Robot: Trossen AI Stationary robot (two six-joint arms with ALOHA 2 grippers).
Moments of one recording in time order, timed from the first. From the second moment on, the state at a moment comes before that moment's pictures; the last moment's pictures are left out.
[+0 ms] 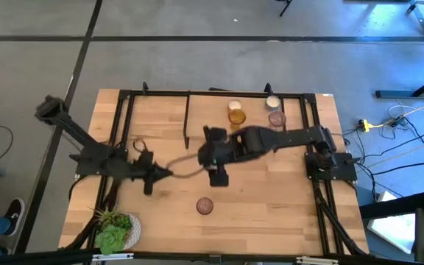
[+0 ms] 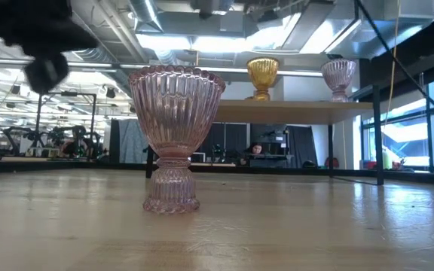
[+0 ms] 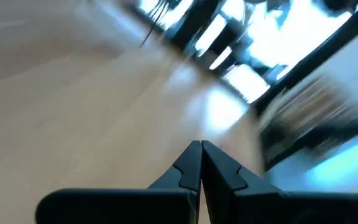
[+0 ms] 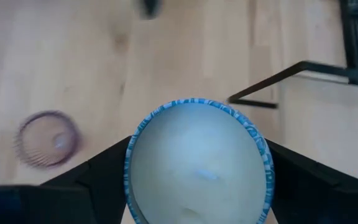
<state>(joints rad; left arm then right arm) -0.62 0.83 0.30 0.23 -0.67 -0.86 0.22 2.03 2.18 -1.17 0.24 0.05</state>
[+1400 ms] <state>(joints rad) -0.22 1.40 0.56 0.97 -0.06 -0.73 0.34 2.04 2.18 -1.24 0.37 0.15</state>
